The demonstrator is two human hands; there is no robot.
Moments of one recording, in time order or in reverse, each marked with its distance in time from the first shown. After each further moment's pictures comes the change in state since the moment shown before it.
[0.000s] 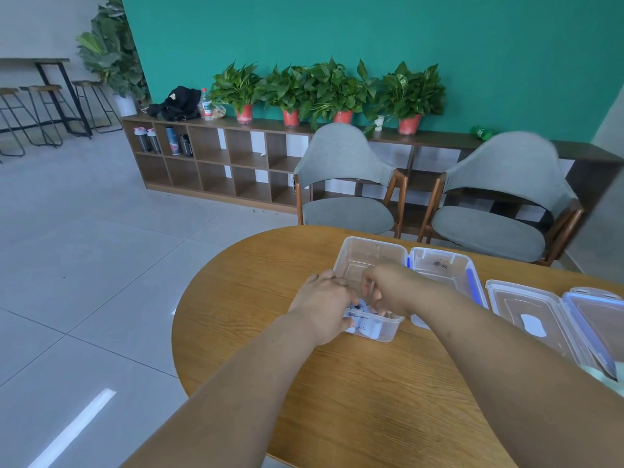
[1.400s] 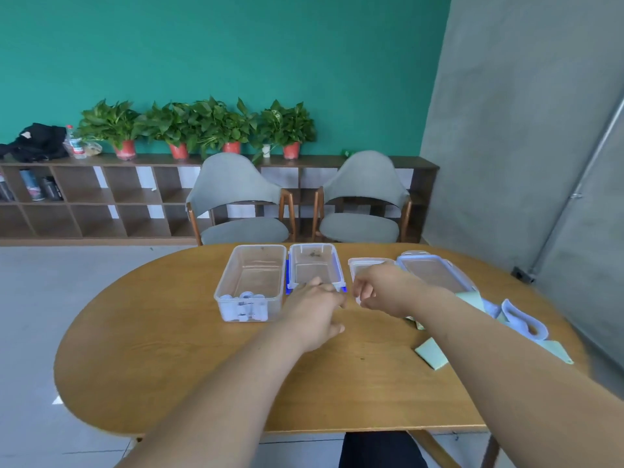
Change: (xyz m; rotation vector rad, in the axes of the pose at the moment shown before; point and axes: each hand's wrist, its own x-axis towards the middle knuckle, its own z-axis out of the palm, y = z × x) left_hand -0.013 0.190 -0.020 -0.138 0.005 0.270; right_hand -0.229 0.105 -0.006 0.020 0.228 0.243
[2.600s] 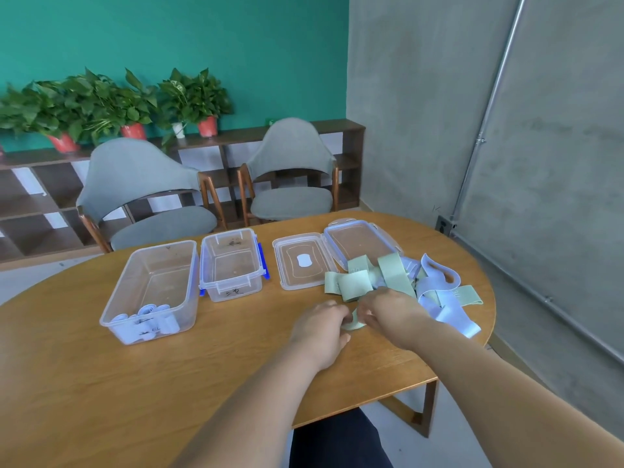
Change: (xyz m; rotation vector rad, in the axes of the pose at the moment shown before) left_hand 0.062 0.130 0.110 -0.199 -0.146 0.081; right_hand -0.080 0.151 0.093 -0.045 0.088 0.237
